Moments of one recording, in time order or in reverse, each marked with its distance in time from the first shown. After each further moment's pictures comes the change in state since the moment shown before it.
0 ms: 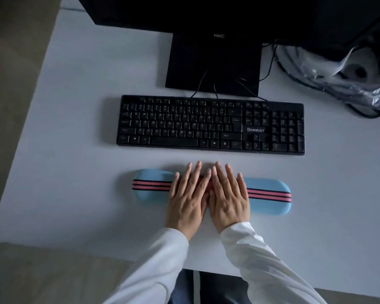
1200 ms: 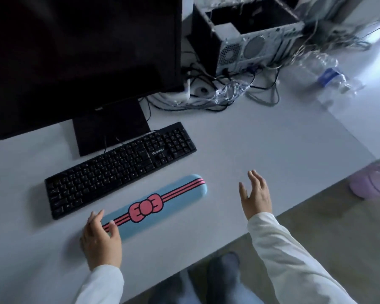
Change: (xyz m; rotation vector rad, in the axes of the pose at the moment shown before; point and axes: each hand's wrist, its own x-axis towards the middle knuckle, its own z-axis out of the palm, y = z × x) left_hand -0.011 -0.018 -0.068 -0.296 0.143 -0.403; right_hand -0.098 0.116 -0.126 0.286 0.209 0.931
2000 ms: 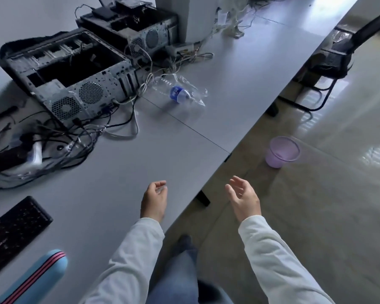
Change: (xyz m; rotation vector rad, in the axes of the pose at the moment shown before) left_hand -0.215 0.398 0.199 -0.282 -0.755 0.229; right_hand 0.054 0.236 -0.243 0.534 0.254 0.412
